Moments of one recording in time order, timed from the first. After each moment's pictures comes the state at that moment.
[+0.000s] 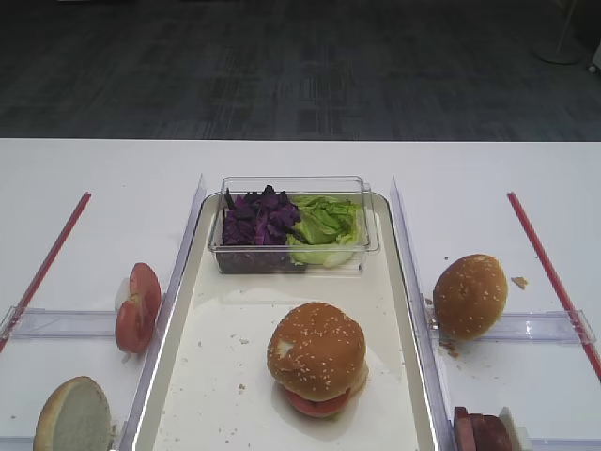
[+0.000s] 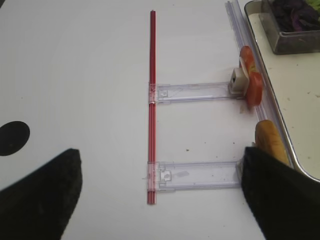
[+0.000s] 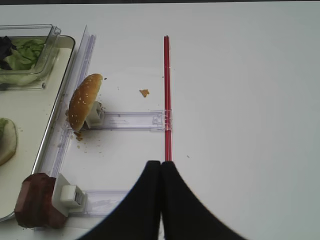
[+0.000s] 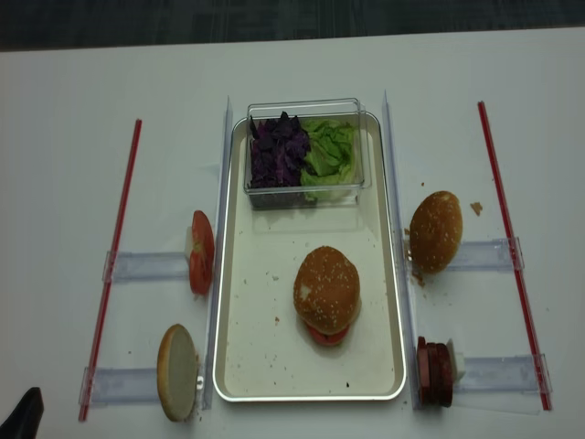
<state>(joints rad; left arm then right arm) 0.00 -0.02 -0.49 0.07 1.18 -0.05 -0.02 -0.02 -0.48 0.07 1.13 -0.02</state>
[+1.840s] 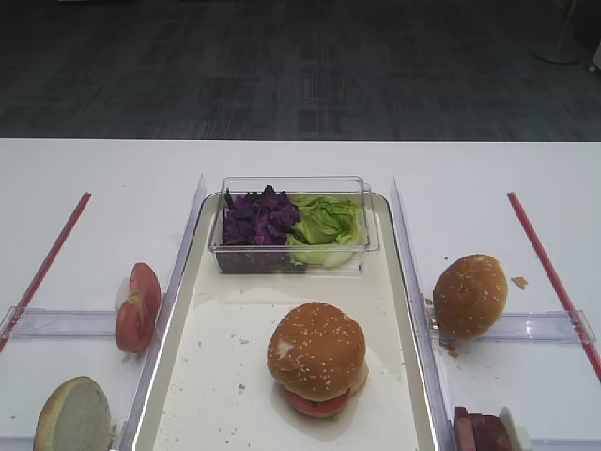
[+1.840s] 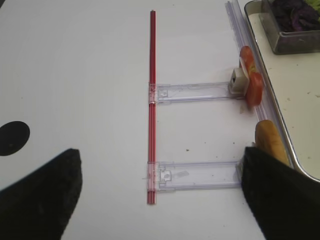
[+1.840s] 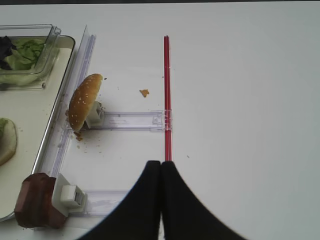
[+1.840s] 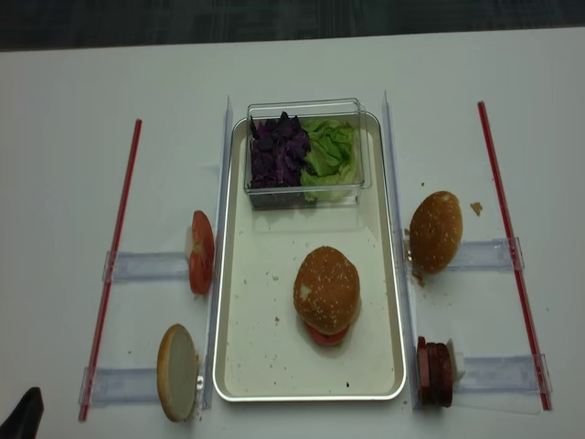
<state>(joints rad) 0.00 -0.02 -0.49 0.07 1.18 -0.05 -0.02 -0.02 -0.48 0.07 1.13 -0.02</state>
